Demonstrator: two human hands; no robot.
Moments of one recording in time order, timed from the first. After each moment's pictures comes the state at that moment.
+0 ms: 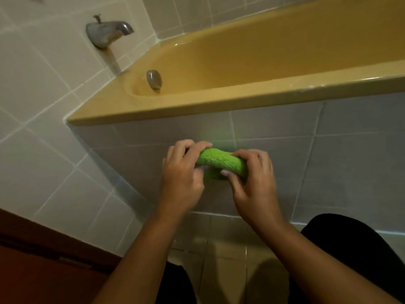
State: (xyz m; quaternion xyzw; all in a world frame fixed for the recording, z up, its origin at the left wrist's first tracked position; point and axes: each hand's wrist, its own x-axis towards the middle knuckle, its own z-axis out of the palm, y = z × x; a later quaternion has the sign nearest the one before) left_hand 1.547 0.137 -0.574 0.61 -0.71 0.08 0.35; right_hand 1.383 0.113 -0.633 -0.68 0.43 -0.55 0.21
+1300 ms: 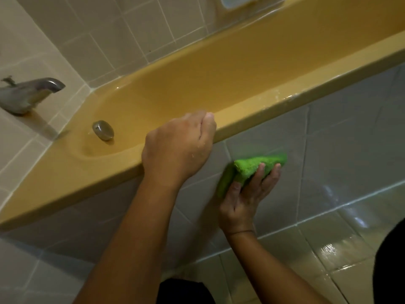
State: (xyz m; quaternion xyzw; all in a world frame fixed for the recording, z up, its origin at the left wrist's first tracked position) left_hand 1.540 0.027 -0.462 0.57 -0.81 0.12 0.12; right_hand 1.489 0.033 -0.693 -0.38 0.59 -0.72 -0.04
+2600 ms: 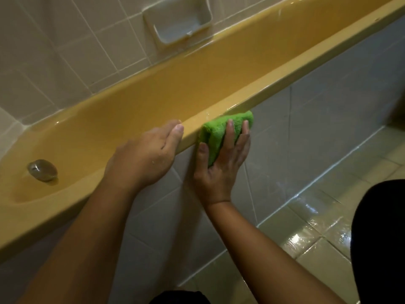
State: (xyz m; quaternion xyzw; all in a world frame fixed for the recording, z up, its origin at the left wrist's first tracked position) left_hand 1.509 0.011 -0.451 0.49 -0.87 0.00 0.07; right_hand 1.404 0.017 -0.607 -0.34 0.61 -0.71 -0.11
